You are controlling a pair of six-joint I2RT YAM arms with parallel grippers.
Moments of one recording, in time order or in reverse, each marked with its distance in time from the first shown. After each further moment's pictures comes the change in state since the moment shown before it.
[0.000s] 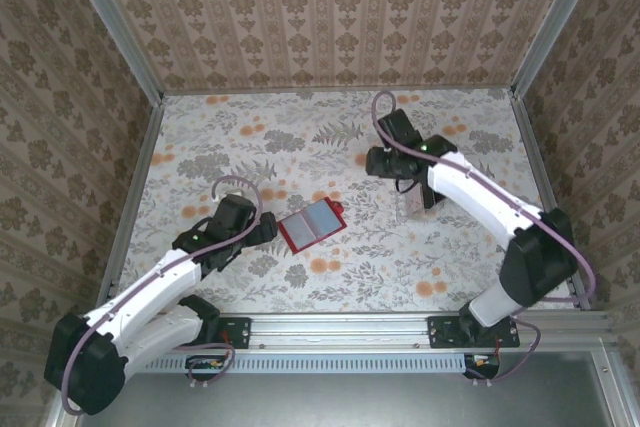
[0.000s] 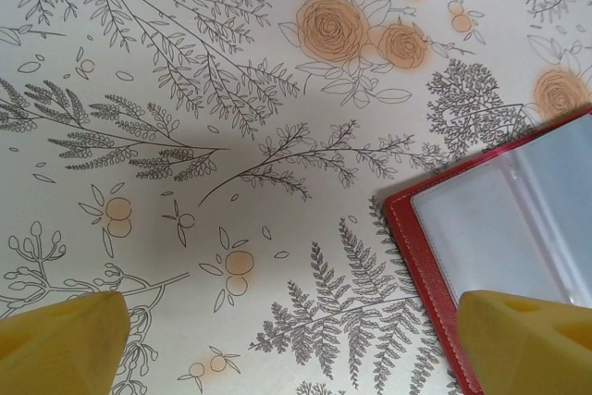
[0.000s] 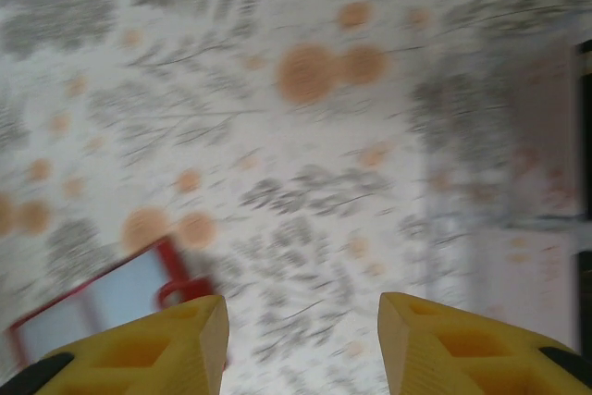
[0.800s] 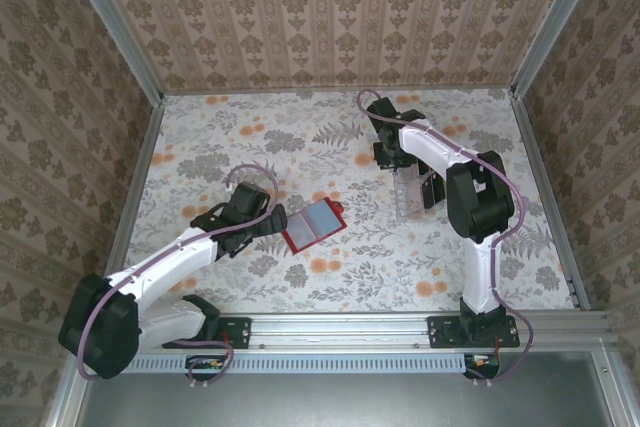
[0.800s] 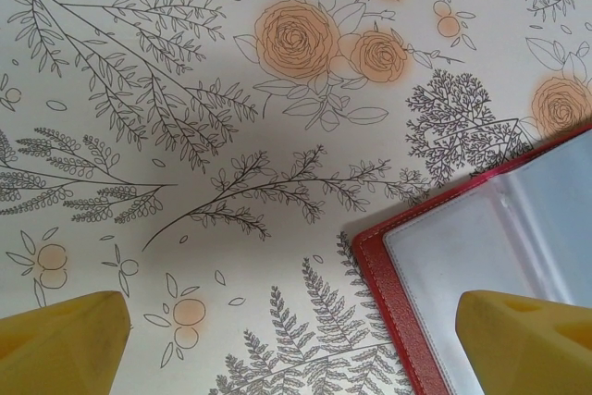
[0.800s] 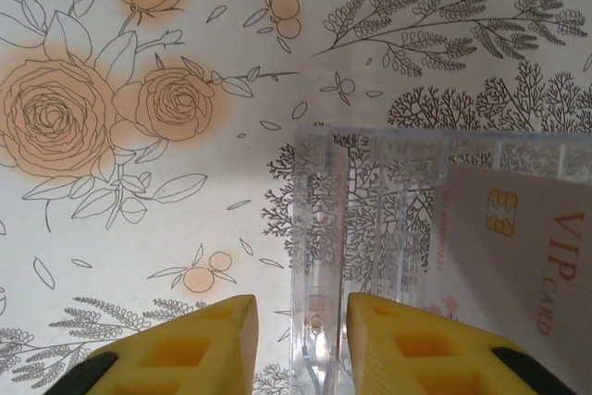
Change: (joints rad) left arm -0.016 0.208 0.085 0.076 0.007 0.000; right arm -0.120 0.482 0.310 -0.132 0.089 -0.174
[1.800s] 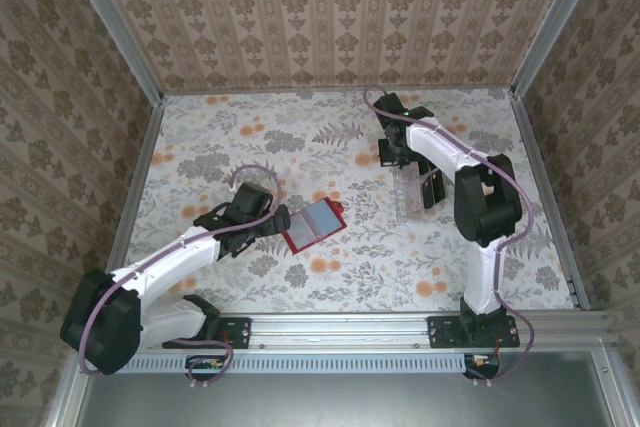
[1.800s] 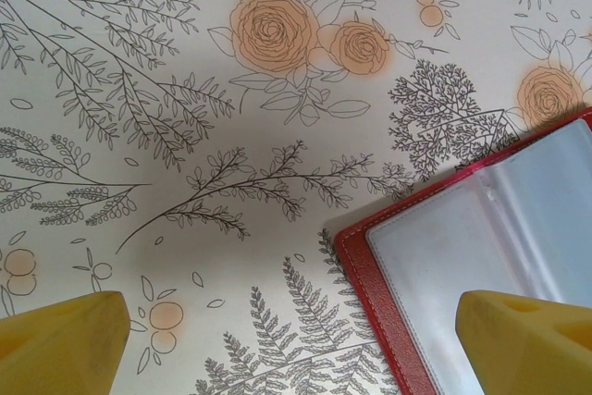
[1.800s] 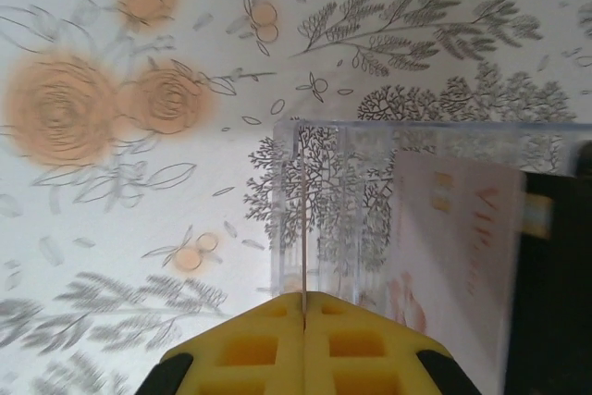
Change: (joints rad) left arm -0.018 0.020 0.000 0.022 0.015 0.000; right arm -0.021 -0.098 -0.032 -0.010 -0.030 -0.017
